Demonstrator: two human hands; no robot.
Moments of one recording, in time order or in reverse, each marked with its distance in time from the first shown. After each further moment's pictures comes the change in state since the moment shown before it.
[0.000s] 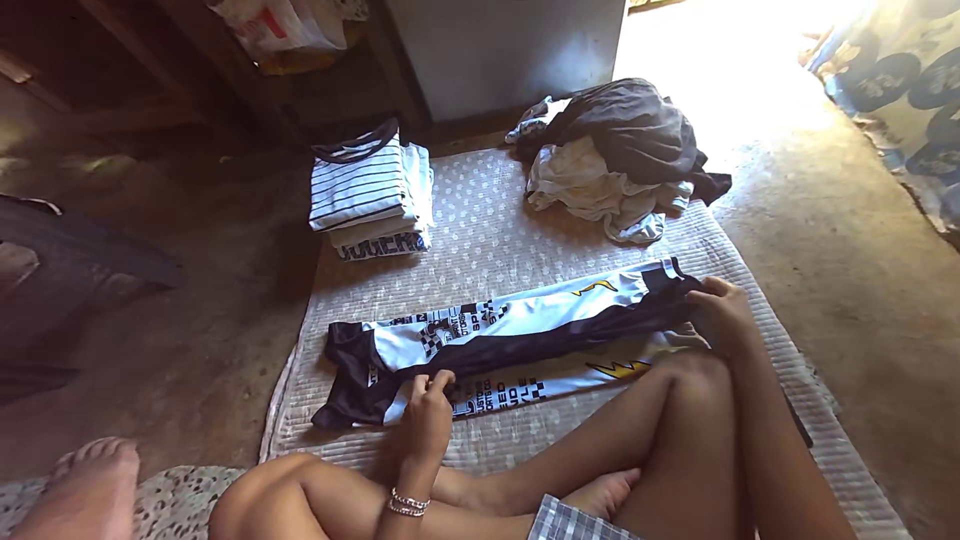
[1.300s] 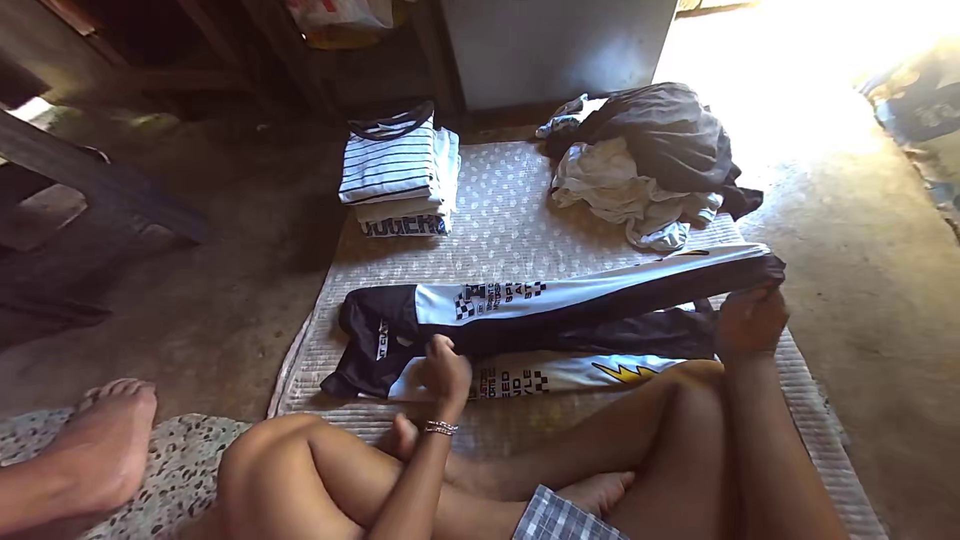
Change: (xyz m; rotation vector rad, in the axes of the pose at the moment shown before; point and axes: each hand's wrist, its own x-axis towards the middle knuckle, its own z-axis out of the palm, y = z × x) left_hand 0.039 0.026 0.023 -0.017 -0.066 -0.478; right_hand -0.009 -0.015 0.019 0.868 0.103 -0.466
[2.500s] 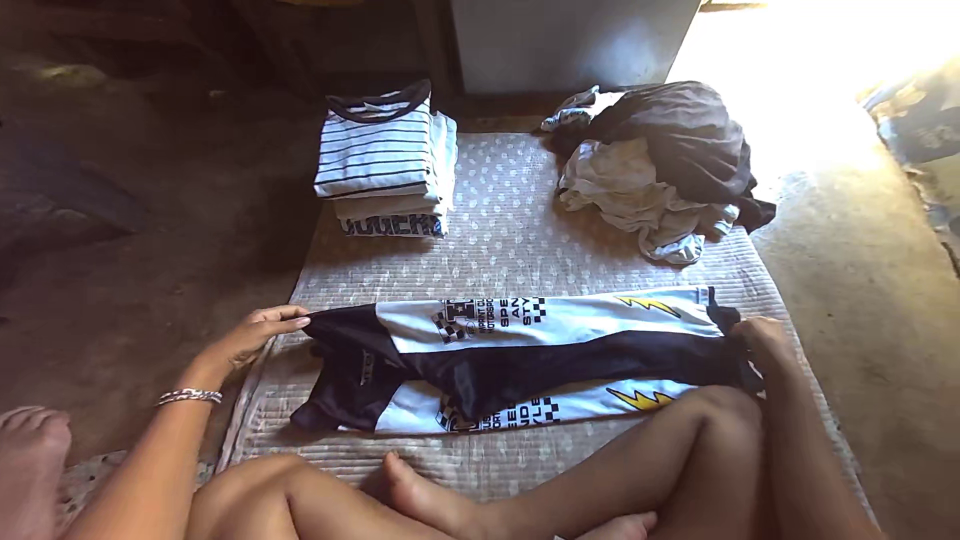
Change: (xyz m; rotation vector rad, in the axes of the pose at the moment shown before) left_hand 0.231 -0.169 -0.145 -0.434 -0.434 0.185; right_hand 0.031 0.015 -0.016 -1.122 0.198 0.752
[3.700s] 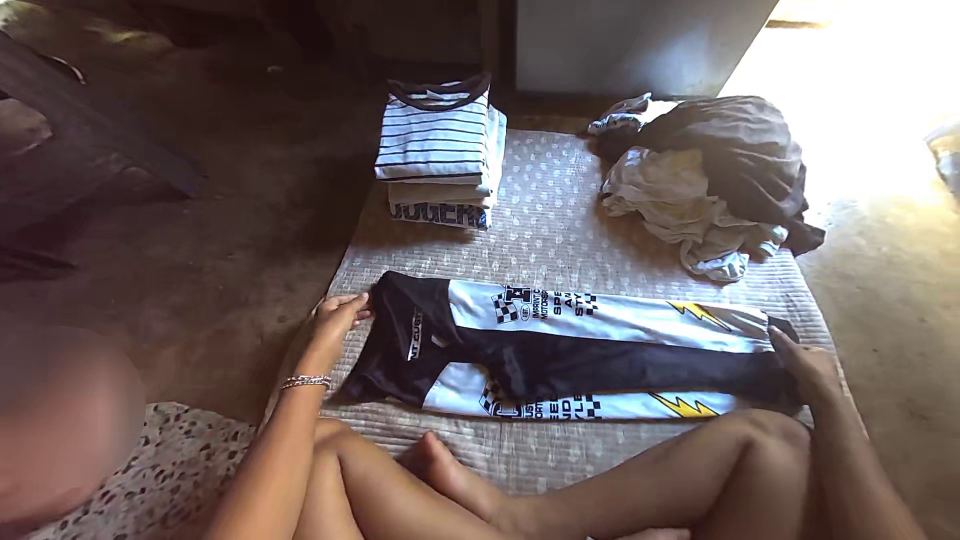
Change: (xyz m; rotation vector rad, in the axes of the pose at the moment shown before) left_hand -0.007 0.008 0.070 -0.243 0.397 -0.331; right_hand 0.023 0.013 -0.002 -0.192 0.032 -0.096
